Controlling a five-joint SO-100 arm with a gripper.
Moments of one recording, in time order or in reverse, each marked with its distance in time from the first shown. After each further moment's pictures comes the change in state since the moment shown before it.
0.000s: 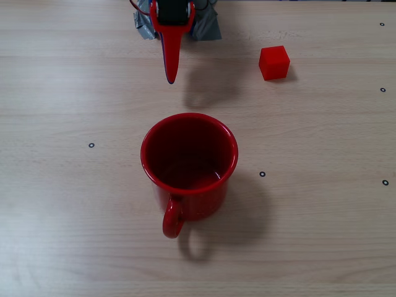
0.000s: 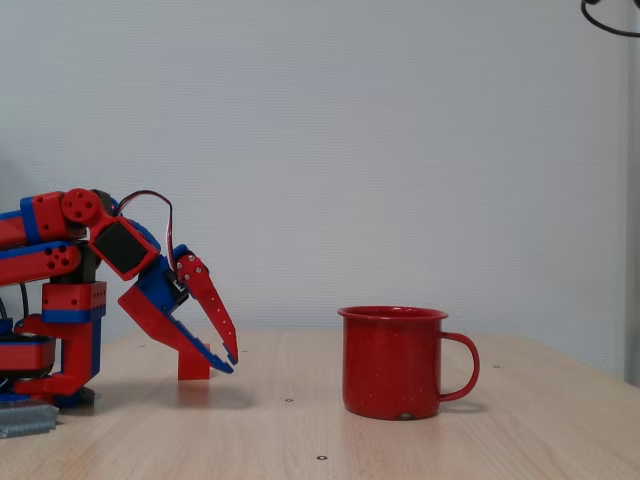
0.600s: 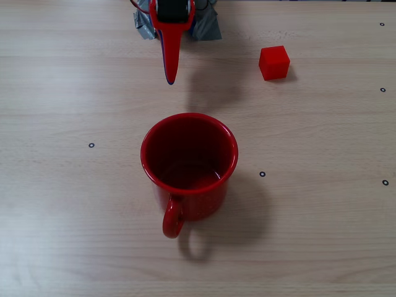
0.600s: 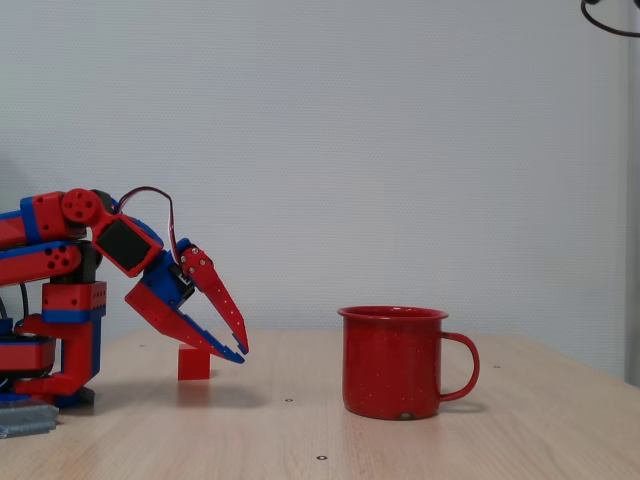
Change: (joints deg) arm 0.0 0.0 0.4 -4.0 0.0
